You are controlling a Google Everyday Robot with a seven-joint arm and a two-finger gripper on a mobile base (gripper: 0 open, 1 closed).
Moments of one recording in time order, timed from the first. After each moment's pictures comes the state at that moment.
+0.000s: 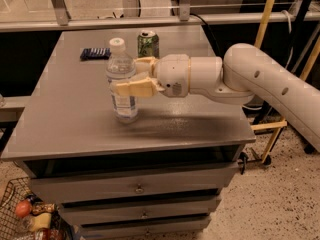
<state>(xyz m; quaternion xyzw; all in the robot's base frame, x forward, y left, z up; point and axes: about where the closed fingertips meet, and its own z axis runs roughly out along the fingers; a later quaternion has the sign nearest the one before) 0.542 0.076 0.934 -0.50 0.54 0.43 0.53</state>
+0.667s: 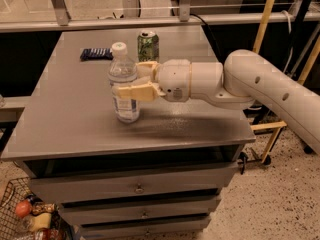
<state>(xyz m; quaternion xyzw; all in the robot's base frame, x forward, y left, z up) 0.542 0.071 0.919 -0.50 0.54 0.42 0.53</state>
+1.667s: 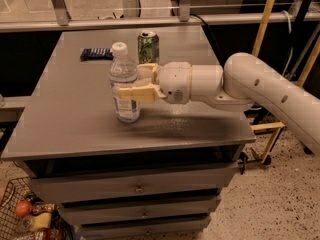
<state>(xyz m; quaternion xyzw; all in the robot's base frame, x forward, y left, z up) 0.543 0.070 0.913 -0.50 0.54 0.42 0.53</state>
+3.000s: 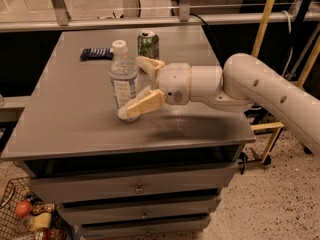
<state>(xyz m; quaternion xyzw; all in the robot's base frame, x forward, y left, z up) 0.543 0.071 0.914 -0.50 0.54 0.42 0.53</state>
